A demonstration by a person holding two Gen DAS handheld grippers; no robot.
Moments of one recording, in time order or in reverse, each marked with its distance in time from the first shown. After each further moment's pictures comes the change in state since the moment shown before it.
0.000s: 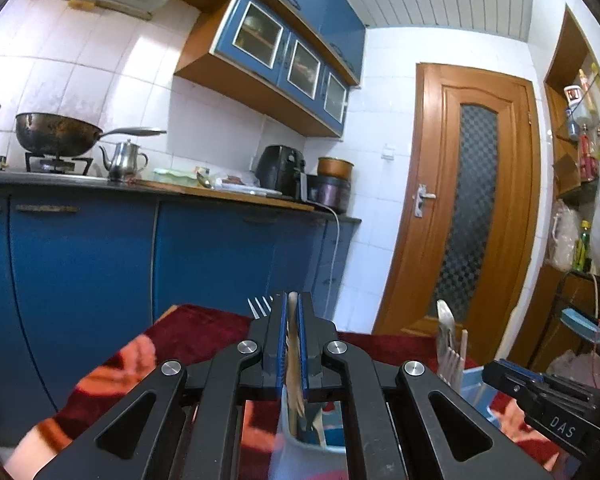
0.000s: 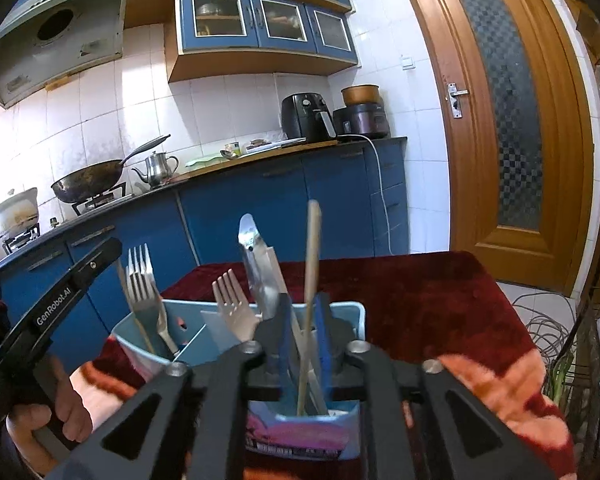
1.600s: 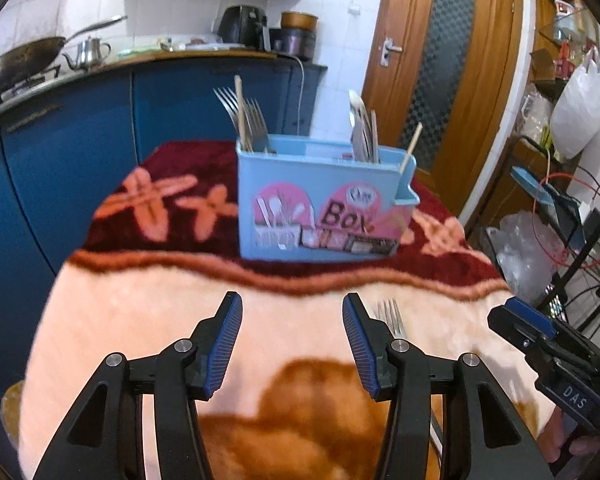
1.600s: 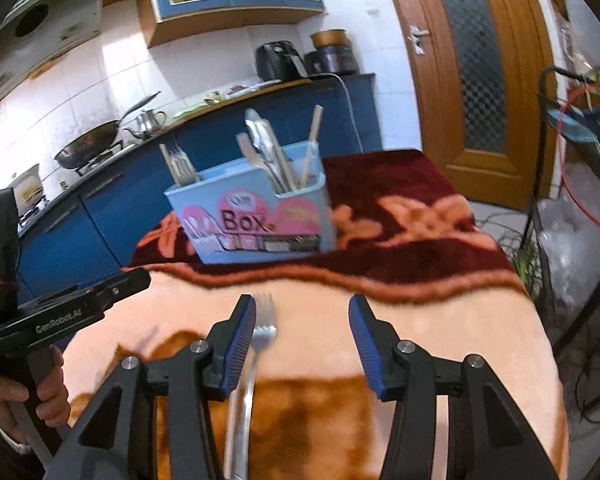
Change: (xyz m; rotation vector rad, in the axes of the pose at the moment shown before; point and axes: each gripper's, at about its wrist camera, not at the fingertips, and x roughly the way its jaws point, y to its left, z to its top) left arm -0.103 -0.026 -0.054 0.082 0.587 -0.081; right arm -0.133 0.003 -0.090 0.107 0.231 -0.087
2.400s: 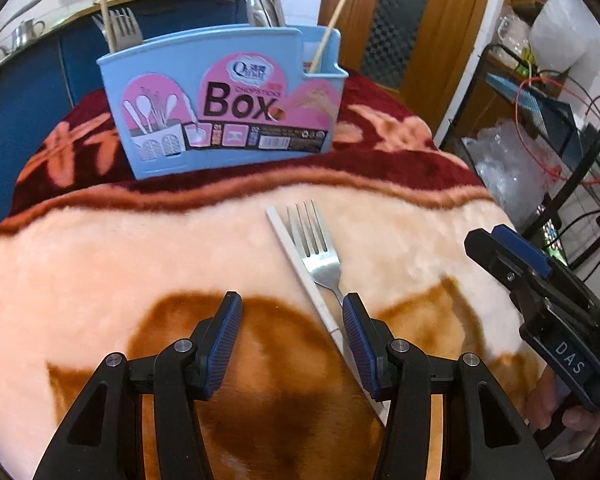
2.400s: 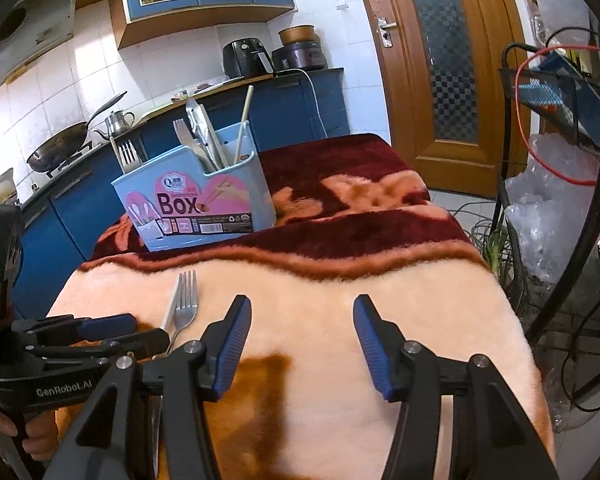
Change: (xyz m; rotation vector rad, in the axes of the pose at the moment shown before) left arm 0.056 -0.070 -0.035 0.121 0.263 -0.062; right arm 0.010 -0.046 -0.018 0.033 -0.003 -0.064
